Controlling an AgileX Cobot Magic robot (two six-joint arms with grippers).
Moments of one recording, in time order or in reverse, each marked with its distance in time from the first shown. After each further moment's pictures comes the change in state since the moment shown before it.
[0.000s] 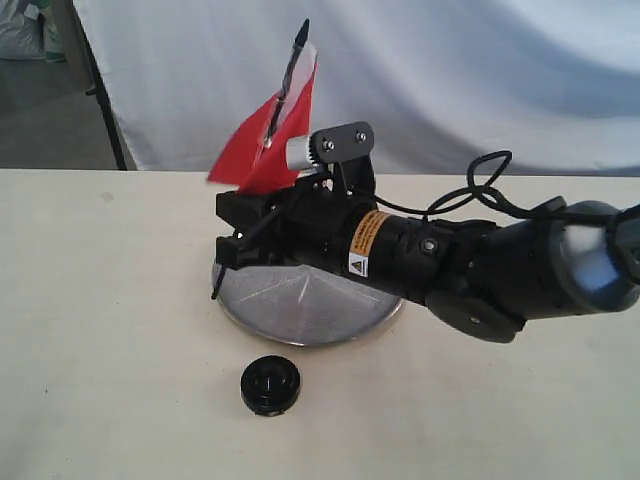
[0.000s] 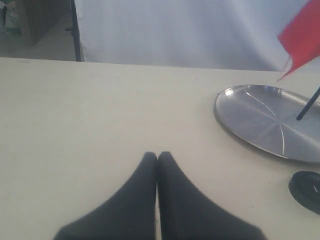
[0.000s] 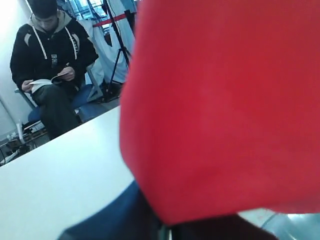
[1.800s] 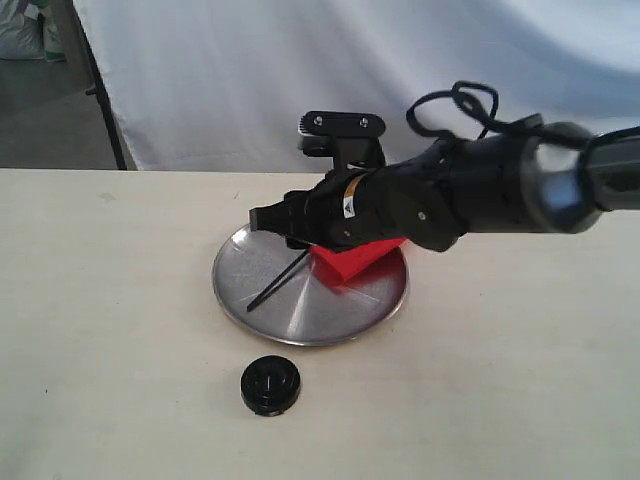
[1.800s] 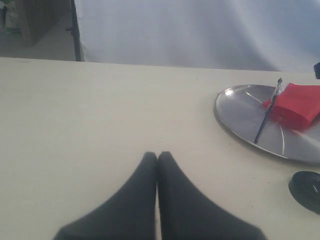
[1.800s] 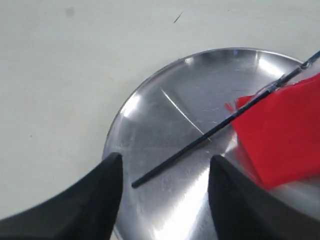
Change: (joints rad) left arm 0.000 0.000 0.000 0.000 0.000 0.000; right arm 0.005 0.015 -0.276 0.329 0.908 -0.127
